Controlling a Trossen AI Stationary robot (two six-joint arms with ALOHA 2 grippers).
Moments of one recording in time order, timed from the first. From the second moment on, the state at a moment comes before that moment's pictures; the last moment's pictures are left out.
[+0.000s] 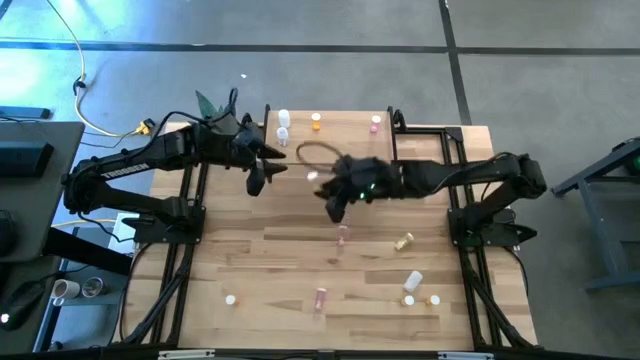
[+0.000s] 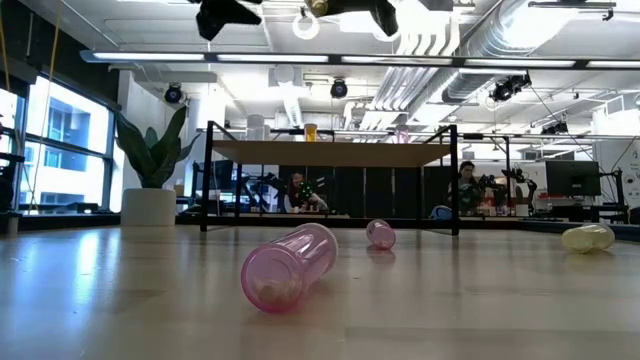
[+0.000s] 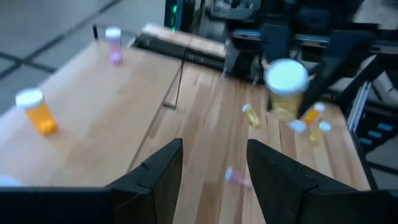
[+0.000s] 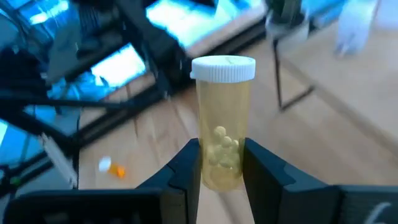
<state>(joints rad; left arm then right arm) 0.41 1.08 1.13 -0.51 0.15 -0.12 0.04 1.54 1.43 -0.36 0.19 0.51</state>
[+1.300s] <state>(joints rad) 0.42 1.23 1.13 0.07 0.20 -0.12 -0.24 1.46 1.43 -0.18 -0.18 0.15</state>
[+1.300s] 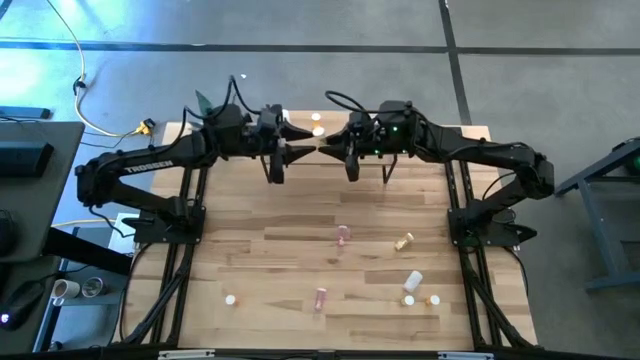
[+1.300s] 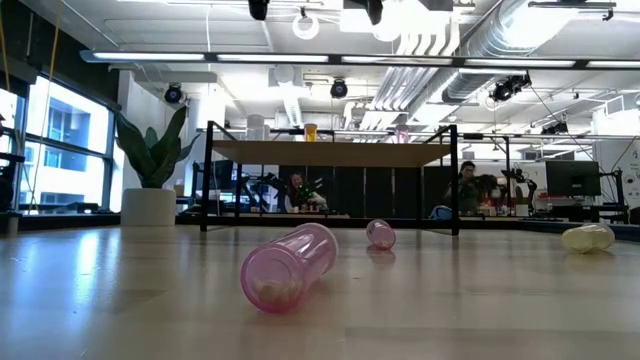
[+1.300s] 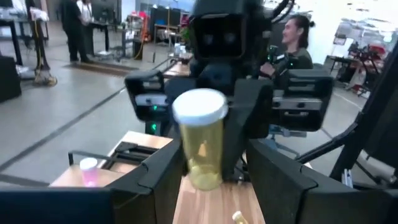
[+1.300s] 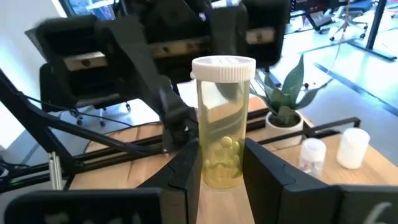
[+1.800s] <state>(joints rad) 0.42 1.32 1.13 0.21 0.20 -0.18 -0.24 1.47 1.43 -0.14 -0.24 0.09</state>
